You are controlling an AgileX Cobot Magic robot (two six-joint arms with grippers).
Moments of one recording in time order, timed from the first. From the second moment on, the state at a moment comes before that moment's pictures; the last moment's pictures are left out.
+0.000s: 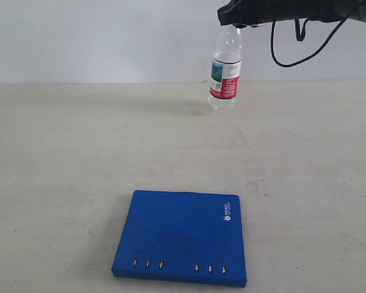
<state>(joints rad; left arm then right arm) 0.13 0.00 0.00 0.02 0.36 -0.08 0.15 2.25 -1.97 1.23 0.50 -1.40</state>
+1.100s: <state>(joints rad) 0.13 0.00 0.00 0.02 0.36 -0.08 0.15 1.95 -1.97 0.48 1.08 -0.85</state>
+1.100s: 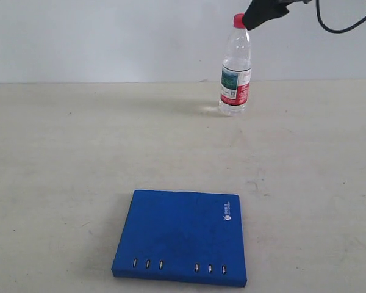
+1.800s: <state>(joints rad) 0.13 0.00 0.00 0.02 0.36 -0.08 0.15 1.95 -1.97 0.40 1.12 -0.67</state>
